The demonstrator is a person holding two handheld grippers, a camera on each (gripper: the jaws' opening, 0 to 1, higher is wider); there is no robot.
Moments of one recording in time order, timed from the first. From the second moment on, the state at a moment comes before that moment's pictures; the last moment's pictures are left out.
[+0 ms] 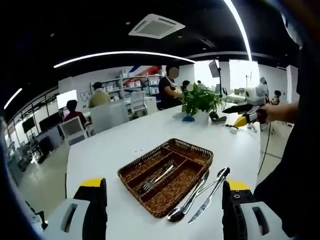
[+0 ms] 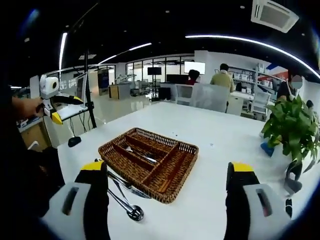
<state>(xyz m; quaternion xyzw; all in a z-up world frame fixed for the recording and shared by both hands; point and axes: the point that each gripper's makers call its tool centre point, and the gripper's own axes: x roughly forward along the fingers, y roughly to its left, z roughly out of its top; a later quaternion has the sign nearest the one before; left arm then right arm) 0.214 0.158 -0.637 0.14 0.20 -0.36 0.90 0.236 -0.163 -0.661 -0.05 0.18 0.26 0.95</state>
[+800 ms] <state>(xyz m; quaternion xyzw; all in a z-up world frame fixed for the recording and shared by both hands) 0.191 0.082 -0.652 0.27 0.26 -0.46 0.81 0.215 -0.145 -0.668 -0.10 0.21 0.33 0.92</state>
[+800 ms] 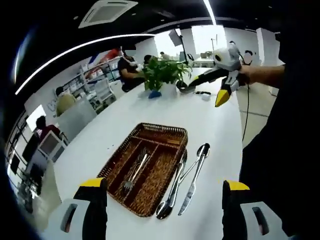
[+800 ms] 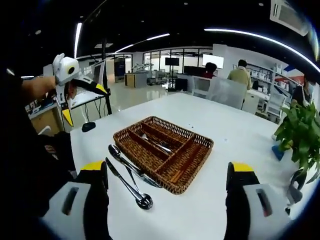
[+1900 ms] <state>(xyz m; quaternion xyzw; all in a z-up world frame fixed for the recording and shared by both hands) 0.206 0.002 -0.723 0.33 0.31 -0.54 0.71 0.211 -0.170 -0.659 -0.11 0.21 0.32 0.92</state>
